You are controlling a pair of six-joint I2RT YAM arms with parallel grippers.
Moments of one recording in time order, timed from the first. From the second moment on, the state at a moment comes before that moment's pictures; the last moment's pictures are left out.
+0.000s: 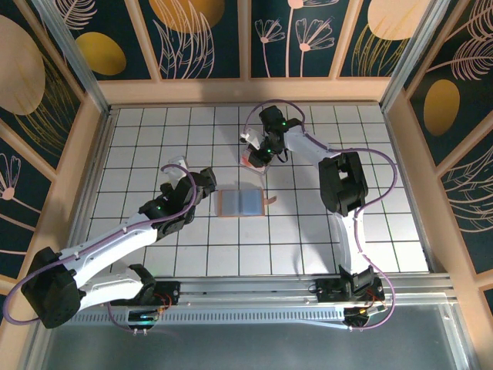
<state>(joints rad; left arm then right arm) -0.77 1.13 0.73 -0.26 -0.69 -0.82 0.49 2.19 1.80 -0.75 -0.36 -0.52</state>
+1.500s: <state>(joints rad) -0.76 1.08 0.73 -0.28 -0.75 -0.78 0.46 2.06 1.68 -0.62 -0.36 -0.42</state>
